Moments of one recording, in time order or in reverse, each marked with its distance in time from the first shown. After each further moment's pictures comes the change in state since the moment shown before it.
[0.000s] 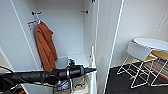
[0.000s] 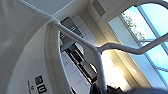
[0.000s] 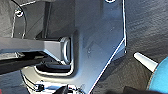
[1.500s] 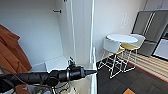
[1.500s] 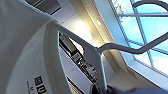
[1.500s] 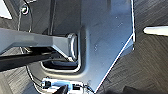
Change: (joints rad) left arm 0.011 0.001 0.033 0.033 0.003 0.000; right arm -0.016 0.030 0.000 0.000 0.001 0.000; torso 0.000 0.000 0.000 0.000
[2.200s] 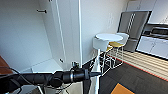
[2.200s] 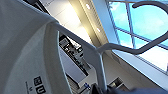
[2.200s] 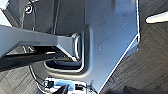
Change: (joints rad) left arm 0.018 0.059 -0.014 0.003 0.001 0.000; right arm -0.002 0.013 -0.001 -0.016 0.001 0.000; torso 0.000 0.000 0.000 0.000
